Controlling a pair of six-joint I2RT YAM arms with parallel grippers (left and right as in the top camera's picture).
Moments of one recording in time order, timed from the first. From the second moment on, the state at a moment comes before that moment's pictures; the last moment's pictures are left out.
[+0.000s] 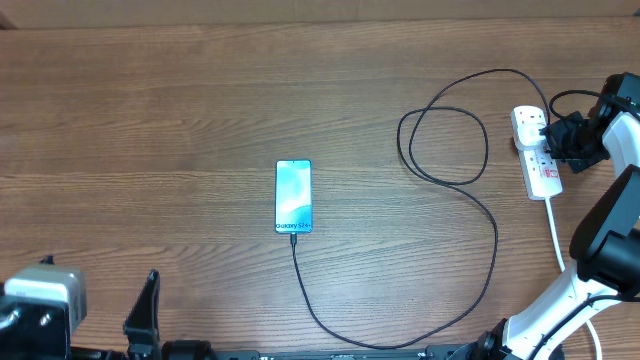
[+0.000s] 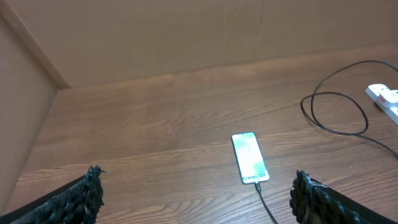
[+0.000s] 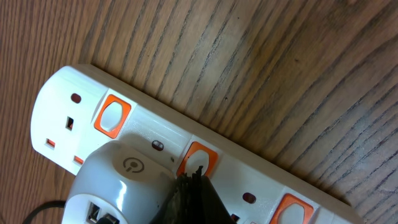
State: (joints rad) left arm -0.02 0.90 2.13 -1.69 0.08 0.08; right arm -0.47 2.06 1.53 -0.77 -0.12 0.64
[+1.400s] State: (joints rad) left arm -0.02 0.50 2.09 -1.69 0.08 0.08; right arm -0.49 1.52 1.57 -0.87 -0.27 0.52
